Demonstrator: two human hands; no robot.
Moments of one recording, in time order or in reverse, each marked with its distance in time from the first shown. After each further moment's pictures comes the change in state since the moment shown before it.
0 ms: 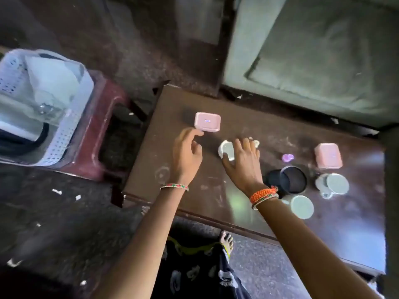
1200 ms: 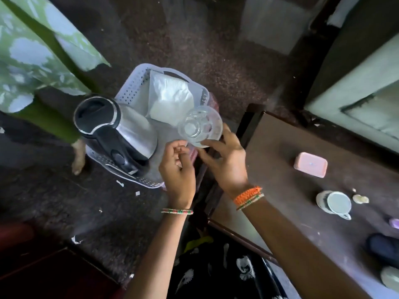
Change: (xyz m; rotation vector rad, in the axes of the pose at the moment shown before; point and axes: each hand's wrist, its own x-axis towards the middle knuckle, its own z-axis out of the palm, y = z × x) left_hand 0.066 -0.141 -0.245 -0.351 0.594 -0.345; right_hand 0.105 -0.330 0.093 0.545 0.115 -0.395
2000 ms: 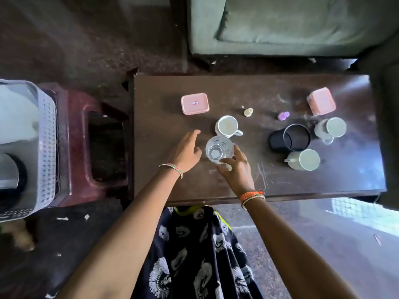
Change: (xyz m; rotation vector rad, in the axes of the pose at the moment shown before) left_hand -0.181 -0.075 0.196 0.684 -1.328 0.245; right_hand -0.251 0.183 -0.174 -0.194 0.043 0.773
